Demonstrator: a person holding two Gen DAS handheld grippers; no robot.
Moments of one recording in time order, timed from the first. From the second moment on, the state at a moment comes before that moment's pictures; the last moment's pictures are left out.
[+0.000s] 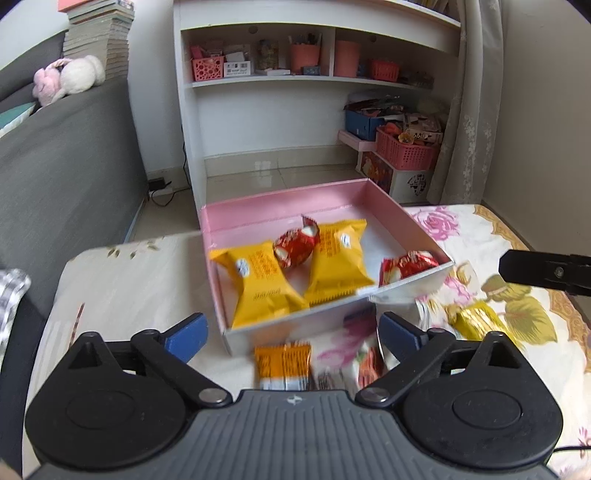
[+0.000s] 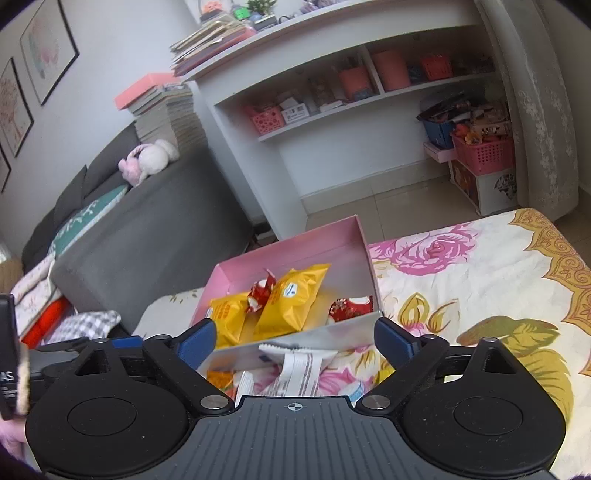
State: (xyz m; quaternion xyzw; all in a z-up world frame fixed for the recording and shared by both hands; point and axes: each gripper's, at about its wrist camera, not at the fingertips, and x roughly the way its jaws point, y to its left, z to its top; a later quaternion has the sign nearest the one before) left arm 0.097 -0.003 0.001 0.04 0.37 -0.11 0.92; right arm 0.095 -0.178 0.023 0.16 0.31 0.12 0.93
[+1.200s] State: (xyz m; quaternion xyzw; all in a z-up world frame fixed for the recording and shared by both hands) left arm 0.006 0.063 -0.048 0.03 0.41 -0.17 0.90; right arm -0.036 -0.032 -0.070 -0.18 0.38 0.33 0.84
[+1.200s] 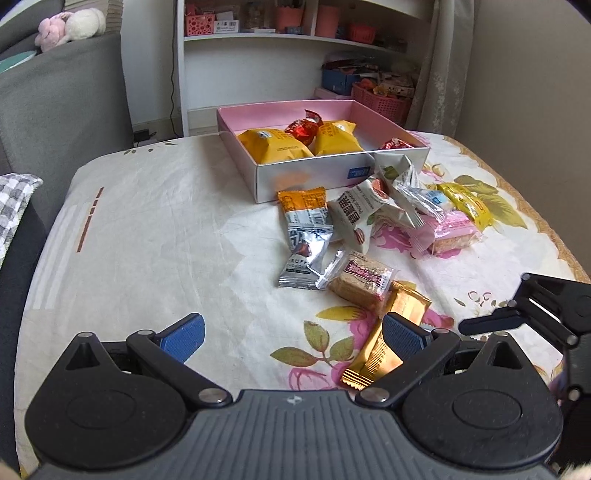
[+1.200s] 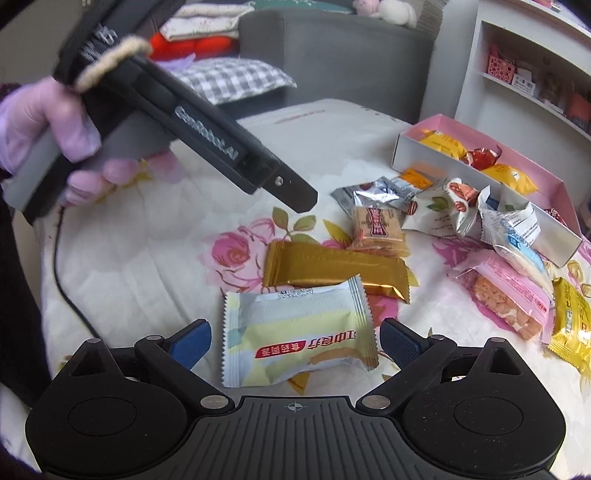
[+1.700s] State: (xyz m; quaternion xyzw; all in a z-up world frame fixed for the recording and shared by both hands) left arm -0.002 0.036 -0.063 0.05 0.43 -0.23 0.87; right arm -0.002 -0.111 -0.059 -0.18 0.40 0.22 0.87
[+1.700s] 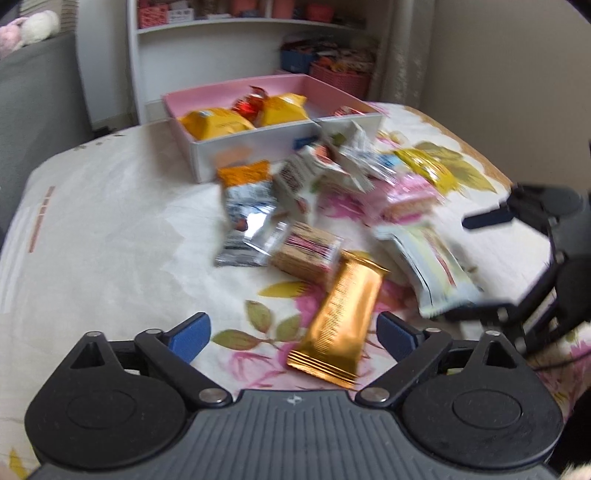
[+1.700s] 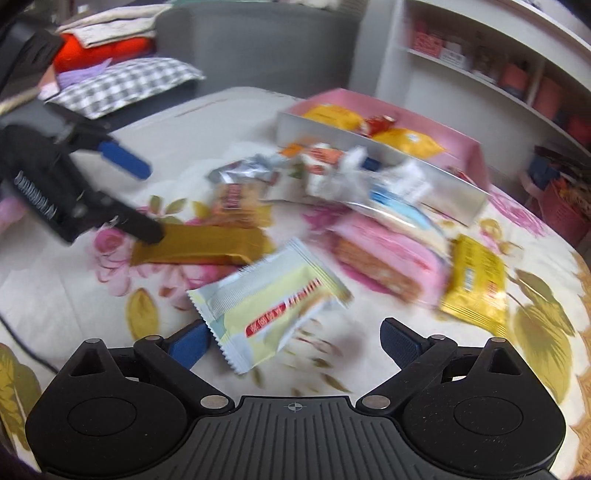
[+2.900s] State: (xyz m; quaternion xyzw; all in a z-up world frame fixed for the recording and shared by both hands) left arm -0.008 0.022 -0.065 0.11 0.46 -0.23 0.85; right arm 0.016 -0.105 -0.065 -0.08 0.42 0.19 0.88
